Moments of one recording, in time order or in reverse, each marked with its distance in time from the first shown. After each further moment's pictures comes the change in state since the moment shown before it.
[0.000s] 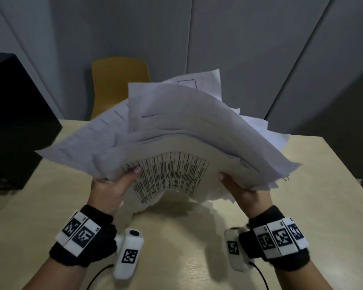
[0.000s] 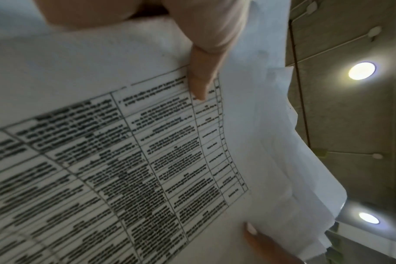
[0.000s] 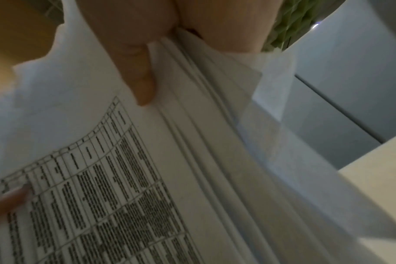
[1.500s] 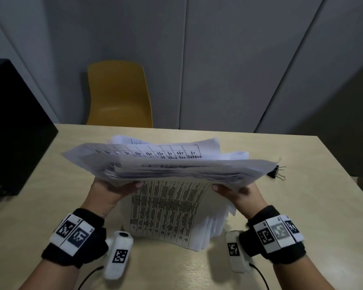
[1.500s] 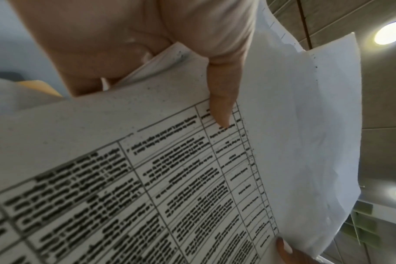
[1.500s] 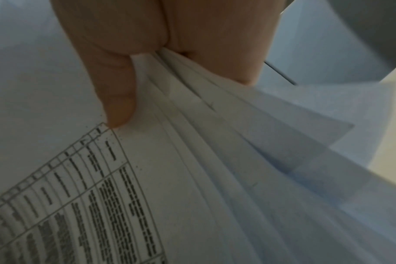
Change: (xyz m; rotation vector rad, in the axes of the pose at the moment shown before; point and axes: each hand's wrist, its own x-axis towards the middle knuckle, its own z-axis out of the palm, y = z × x) left_hand 0.008 -0.004 -0.008 0.138 -0.168 -0.146; right_hand 0.003 0.013 -0.009 0.150 -0.294 0.251
